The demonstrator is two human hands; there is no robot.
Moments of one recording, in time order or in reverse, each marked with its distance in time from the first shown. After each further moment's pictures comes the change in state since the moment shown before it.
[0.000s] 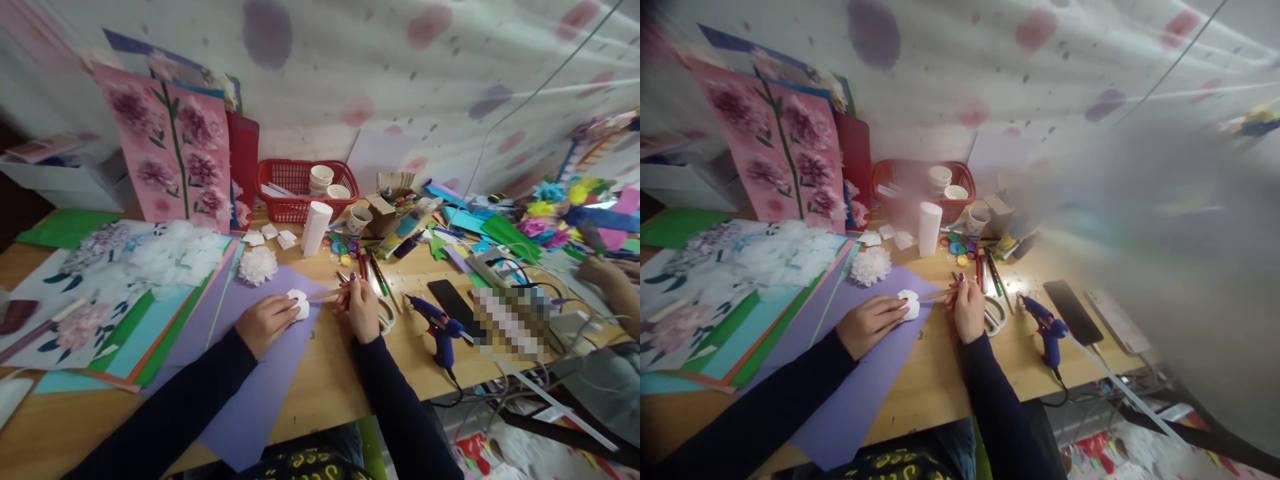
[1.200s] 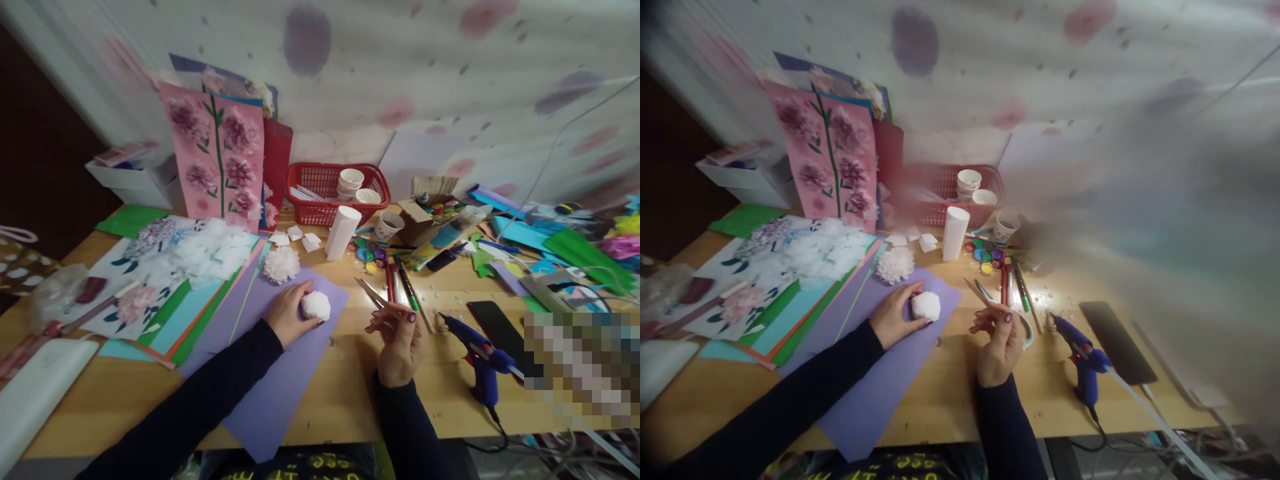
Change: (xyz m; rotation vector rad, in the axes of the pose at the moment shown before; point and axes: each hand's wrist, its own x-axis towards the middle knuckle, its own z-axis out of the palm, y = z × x) left_hand 0.015 0.005 0.011 -0.178 -0.141 -0.694; right_hand -0.039 0.004 -0.009 0.243 0.176 -0.301
